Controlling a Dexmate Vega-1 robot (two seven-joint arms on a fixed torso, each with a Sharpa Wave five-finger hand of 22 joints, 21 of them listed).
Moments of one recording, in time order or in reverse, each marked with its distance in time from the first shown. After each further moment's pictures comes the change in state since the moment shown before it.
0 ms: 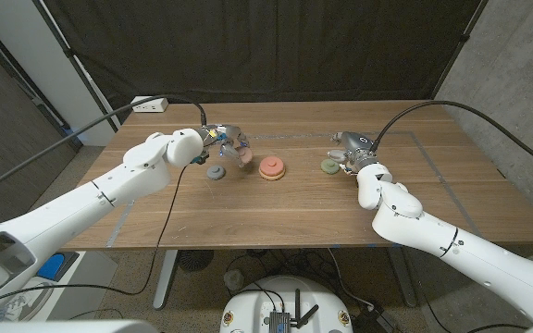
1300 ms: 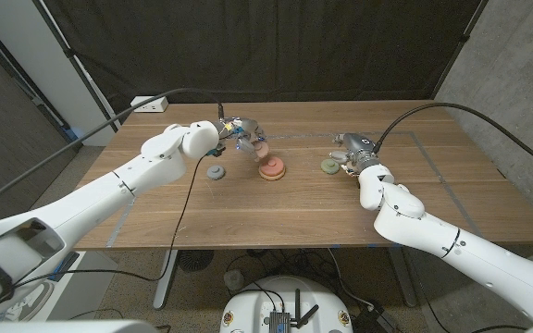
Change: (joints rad) left arm -0.091 -0.101 0.058 0.079 0.022 -0.083 -0.006; left_hand 0.011 -0.011 0.004 -0.004 0.005 0.014 -0.006 -0.008 0.005 0.009 -0.004 -0.002 0.000 0.007 0.000 -0.016 0.014 0.000 0.000 0.003 0.005; right arm -0.014 -0.006 0.017 0.002 0.032 0.003 -0.023; right_hand -0.006 0.005 0.008 0.000 0.008 0.012 0.002 0.000 0.000 0.011 0.000 0.000 0.005 0.007 0.000 0.011 0.002 0.004 0.004 0.003 0.002
